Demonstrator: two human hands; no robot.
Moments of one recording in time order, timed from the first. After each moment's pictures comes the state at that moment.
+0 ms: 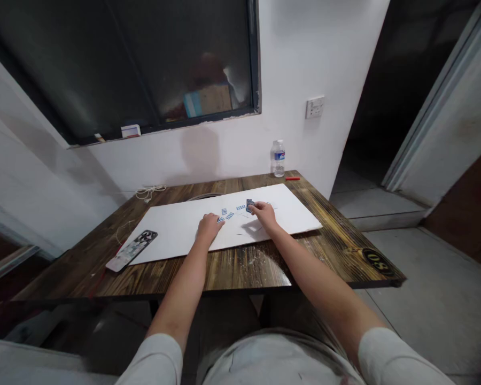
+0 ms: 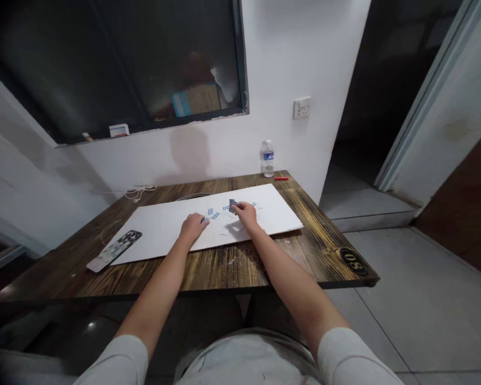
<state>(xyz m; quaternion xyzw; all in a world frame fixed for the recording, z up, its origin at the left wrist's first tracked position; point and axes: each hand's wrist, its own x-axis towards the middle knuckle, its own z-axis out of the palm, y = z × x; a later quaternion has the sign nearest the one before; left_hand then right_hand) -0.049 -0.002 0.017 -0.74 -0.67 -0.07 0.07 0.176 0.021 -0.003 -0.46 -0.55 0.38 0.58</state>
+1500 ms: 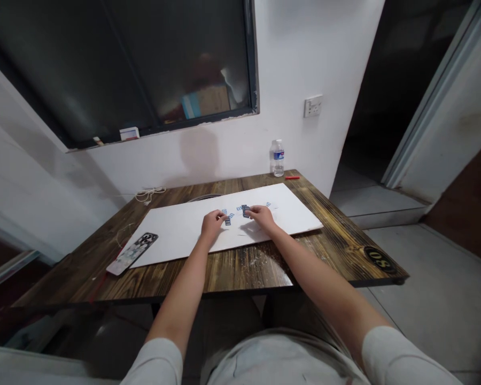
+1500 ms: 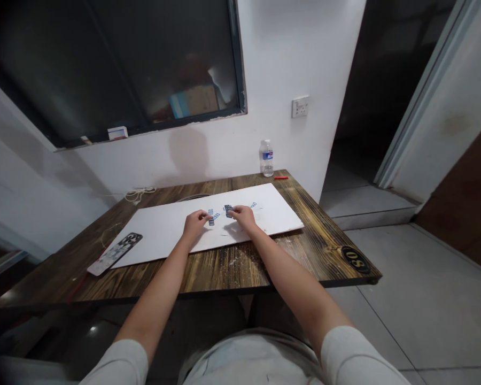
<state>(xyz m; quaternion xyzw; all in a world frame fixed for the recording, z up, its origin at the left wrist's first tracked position) -0.042 0.004 0.016 -0.70 -0.60 -0.37 -0.11 0.171 0.024 -0.009 -0.47 -0.60 0.38 0.52</state>
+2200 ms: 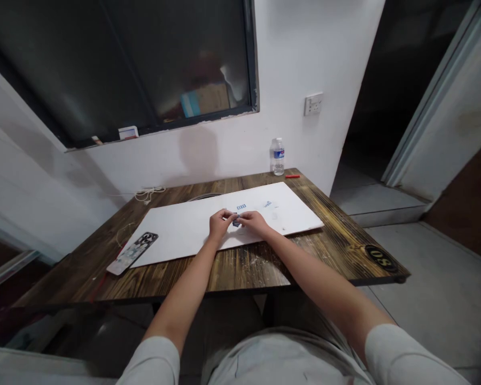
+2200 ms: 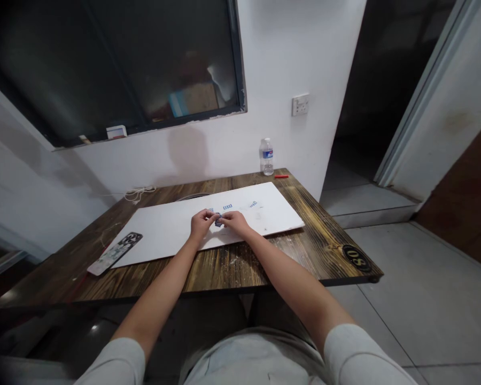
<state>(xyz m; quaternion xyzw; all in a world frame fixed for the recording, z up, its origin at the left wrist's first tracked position) -0.016 -0.005 0.009 -0.68 -0.51 -0.50 -0.17 0.150 0.010 -0.012 -0.38 -0.67 0.44 0.46</state>
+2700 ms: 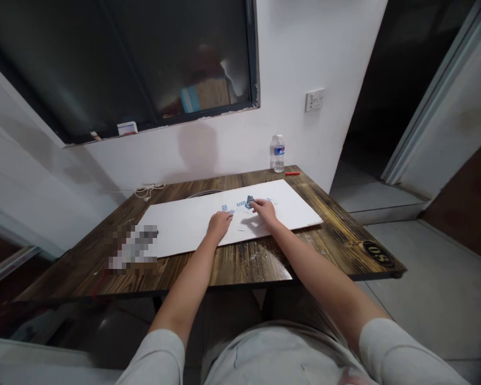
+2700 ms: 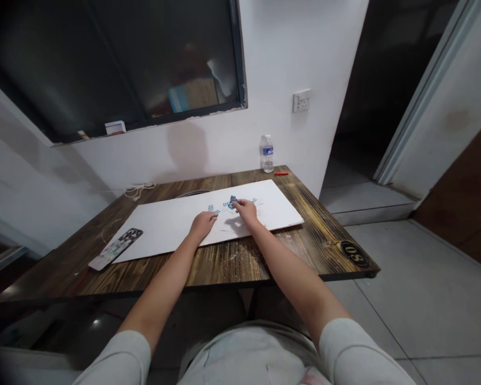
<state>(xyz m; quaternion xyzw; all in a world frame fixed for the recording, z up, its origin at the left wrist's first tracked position) -0.032 0.009 -0.006 -0.80 -0.58 -0.17 0.01 0.174 0.024 -0.010 -0.47 -0.54 0.40 0.58</state>
